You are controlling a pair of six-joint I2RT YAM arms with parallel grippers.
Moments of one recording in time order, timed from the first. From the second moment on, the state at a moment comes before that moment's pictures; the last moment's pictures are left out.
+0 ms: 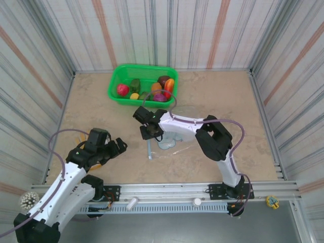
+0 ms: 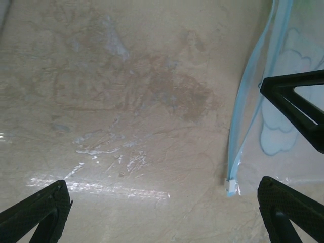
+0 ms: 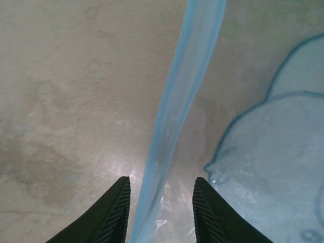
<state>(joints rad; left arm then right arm) -0.37 0.68 0.54 -0.85 0.12 -0.82 0.96 2.10 1.61 -0.73 0.09 0.62</state>
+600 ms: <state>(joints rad) -0.39 0.77 0.55 -0.77 0.21 -0.78 0.90 1.93 1.43 -0.64 -0.05 0.65</state>
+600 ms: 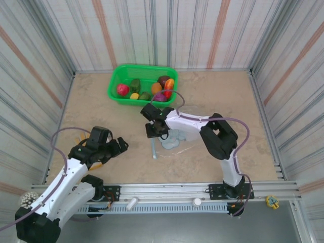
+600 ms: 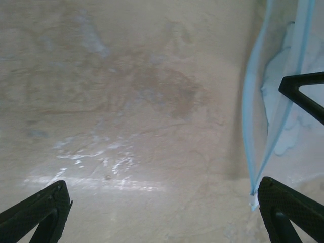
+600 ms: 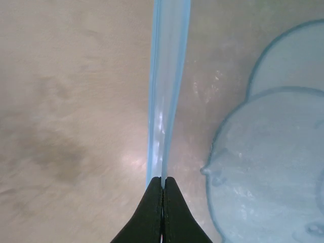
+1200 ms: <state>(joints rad) -0.50 0.85 0.55 -0.28 0.46 -0.82 0.88 1.50 1.10 -0.33 -0.25 0.78</state>
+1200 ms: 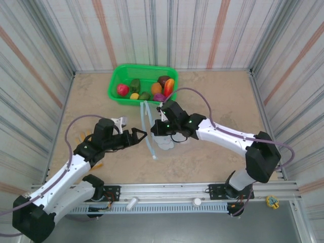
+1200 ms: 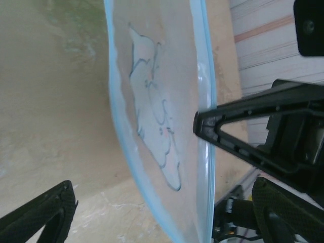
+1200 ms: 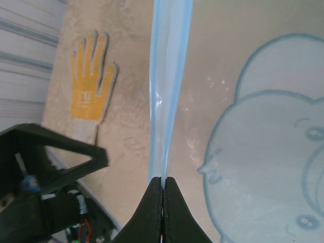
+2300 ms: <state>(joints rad) -0.43 0.92 0.49 -0.05 0.56 -0.86 0.91 1.42 0.98 -0.09 -0.23 0.94</state>
